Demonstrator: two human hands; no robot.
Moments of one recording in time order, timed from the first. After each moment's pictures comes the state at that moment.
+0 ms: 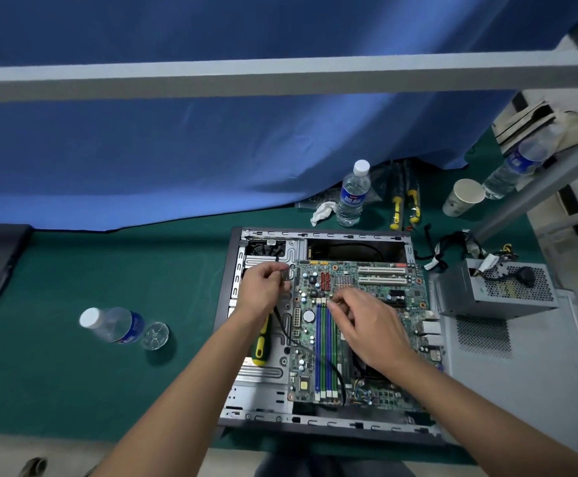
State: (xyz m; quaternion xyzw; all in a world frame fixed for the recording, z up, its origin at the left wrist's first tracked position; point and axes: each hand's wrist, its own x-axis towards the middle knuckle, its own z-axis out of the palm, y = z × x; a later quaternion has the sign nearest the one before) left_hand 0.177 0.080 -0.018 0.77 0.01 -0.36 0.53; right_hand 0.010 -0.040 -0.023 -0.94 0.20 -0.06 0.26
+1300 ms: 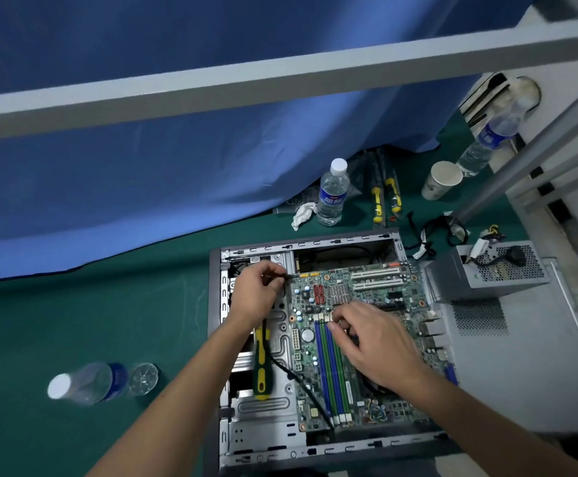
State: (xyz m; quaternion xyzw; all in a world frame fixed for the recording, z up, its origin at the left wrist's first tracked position) left_hand 0.221 0.060 -0.029 0.83 -0.19 -0.33 0.40; right_hand 0.015 -0.035 -0.025 -0.94 0.22 -0.04 0.24
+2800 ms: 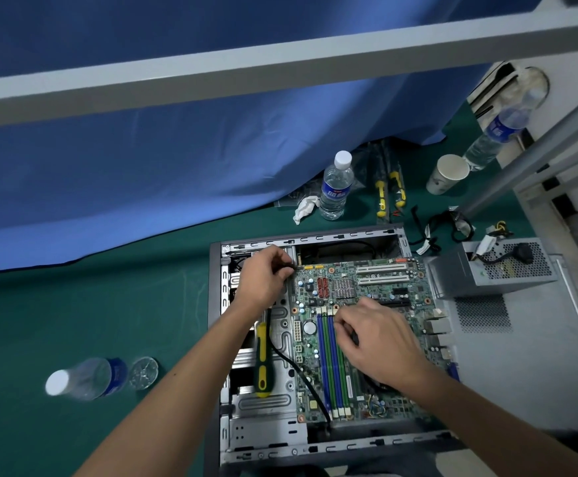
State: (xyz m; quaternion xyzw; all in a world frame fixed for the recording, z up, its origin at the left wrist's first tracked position) left_hand 0.230 0.041 -0.041 0.84 -0.26 -0.33 0.35; right_hand 0.018 -0.037 -0.023 -0.95 0.23 -0.02 0.20
